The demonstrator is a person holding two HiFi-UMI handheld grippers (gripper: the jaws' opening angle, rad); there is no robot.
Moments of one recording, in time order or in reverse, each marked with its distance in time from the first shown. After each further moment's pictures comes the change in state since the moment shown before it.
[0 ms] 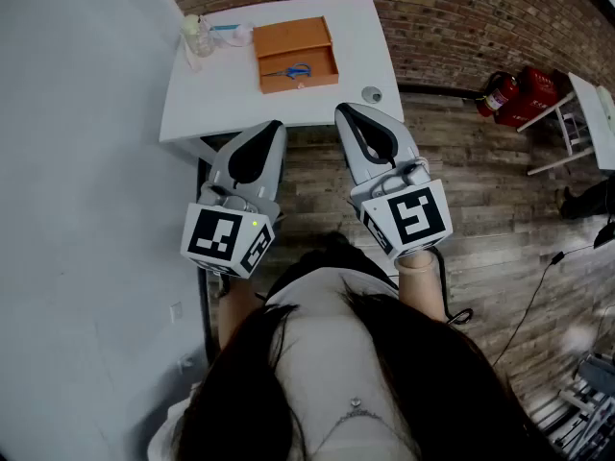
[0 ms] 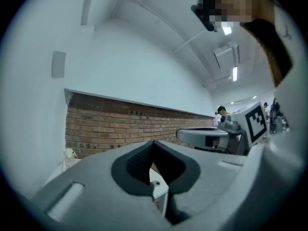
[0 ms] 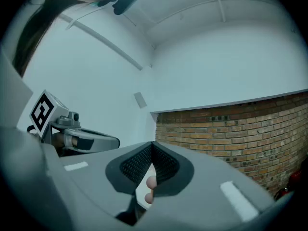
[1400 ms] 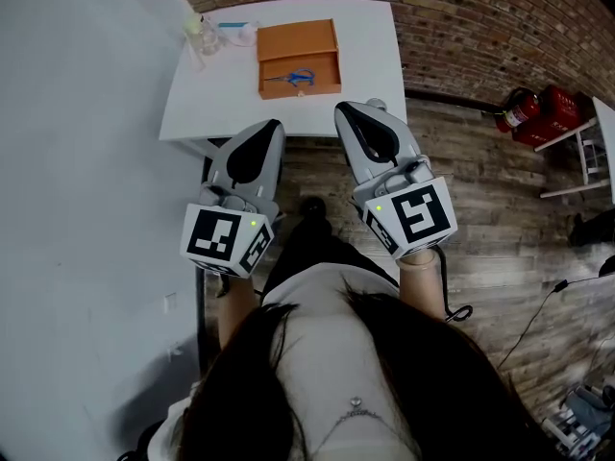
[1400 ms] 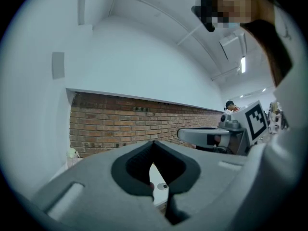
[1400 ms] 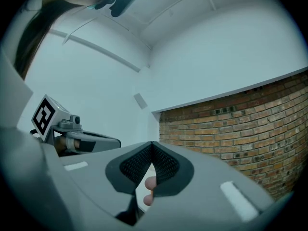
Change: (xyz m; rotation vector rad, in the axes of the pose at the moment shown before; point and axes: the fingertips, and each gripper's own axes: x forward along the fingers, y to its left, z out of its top) left arm 0.072 0.002 -0.011 0.018 0.040 0.104; right arm 0.027 -0.071 -0.022 0.080 -0.016 0.116
